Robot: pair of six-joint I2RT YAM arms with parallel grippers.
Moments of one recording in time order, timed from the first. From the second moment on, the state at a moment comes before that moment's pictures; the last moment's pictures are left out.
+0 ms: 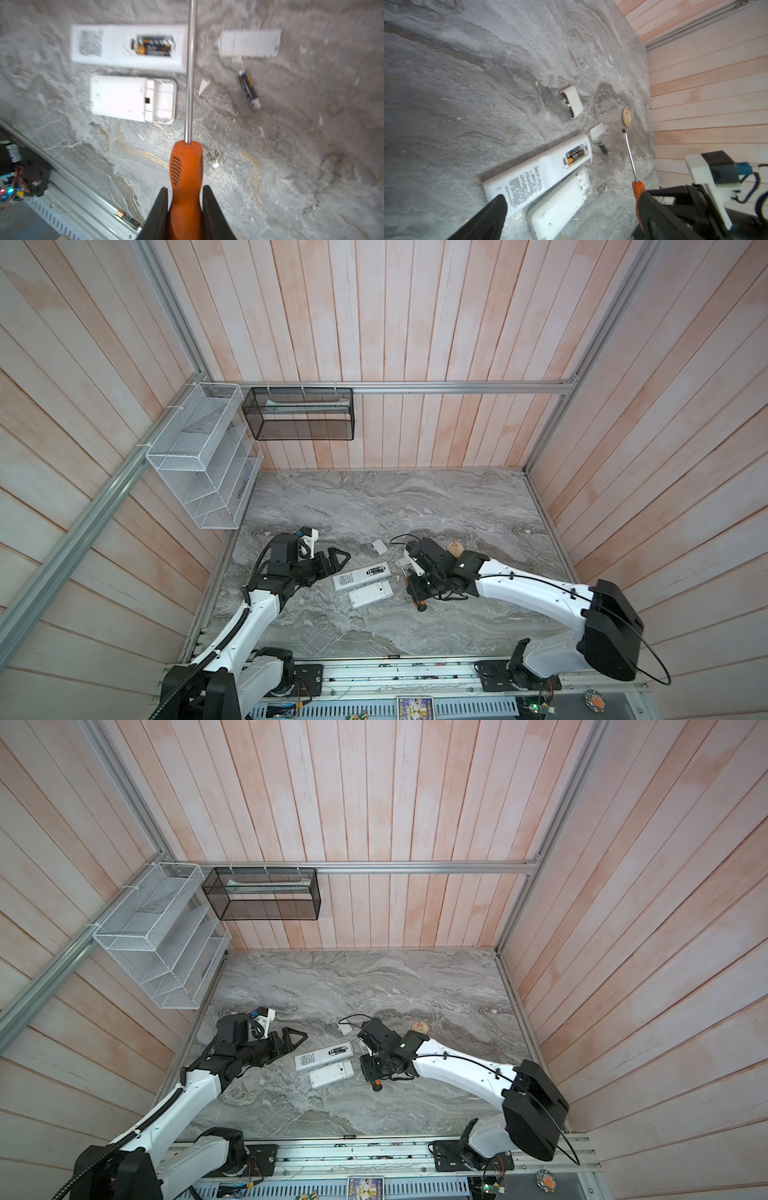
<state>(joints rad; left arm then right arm) -0.12 1.03 0.55 -0.23 0.65 -0.56 0.93 1.36 0.96 -0.62 -0.09 0.51</state>
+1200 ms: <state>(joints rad) -0.35 1.00 0.65 0.74 1.09 -1.09 0.73 1.17 0.86 0.07 -1.13 0.64</state>
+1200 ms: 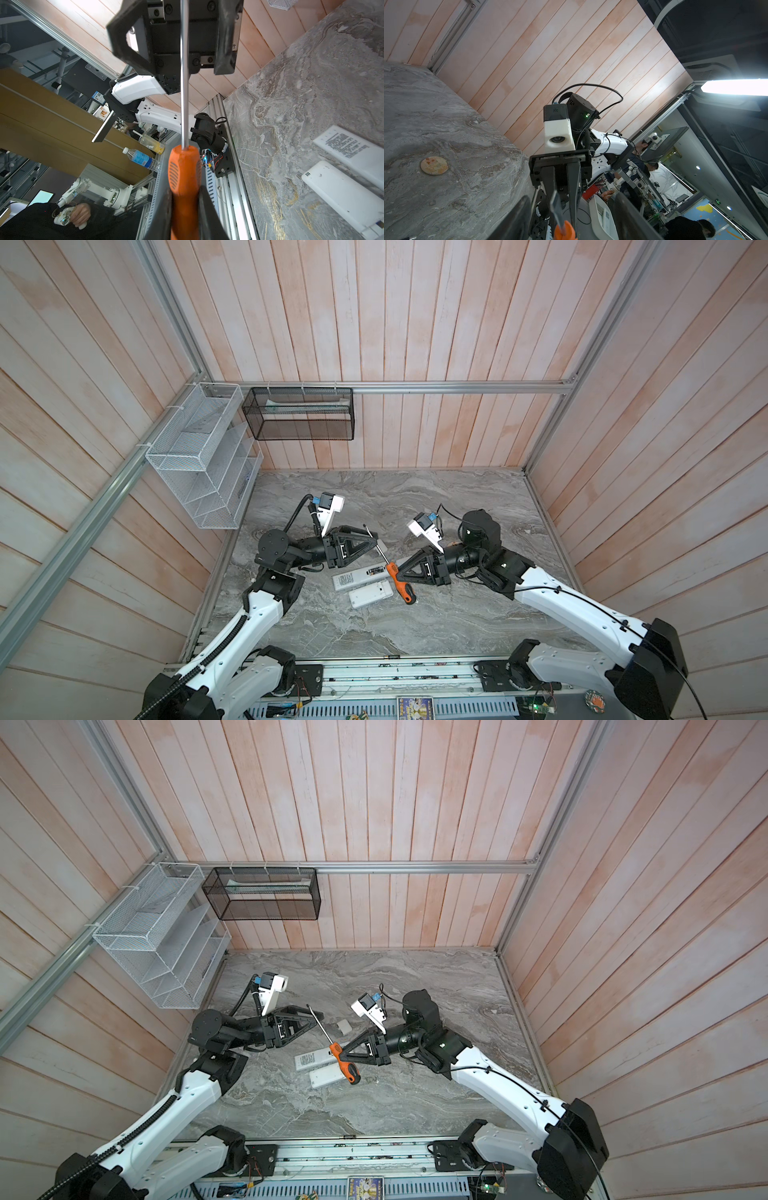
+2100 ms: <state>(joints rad) -0.39 1.05 0.68 0.62 0.84 -1.18 0.55 1.10 0.84 0.12 -0.98 0.71</state>
